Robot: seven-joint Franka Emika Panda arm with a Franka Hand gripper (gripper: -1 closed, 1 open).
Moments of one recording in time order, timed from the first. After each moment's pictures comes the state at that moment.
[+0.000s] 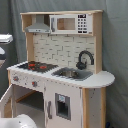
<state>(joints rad) -0.57 -1.11 1.10 -2.19 0.06 3.33 -1.46</state>
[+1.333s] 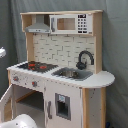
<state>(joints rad) -0.61 -1.32 1.21 -2.18 0.06 3.19 -1.15</state>
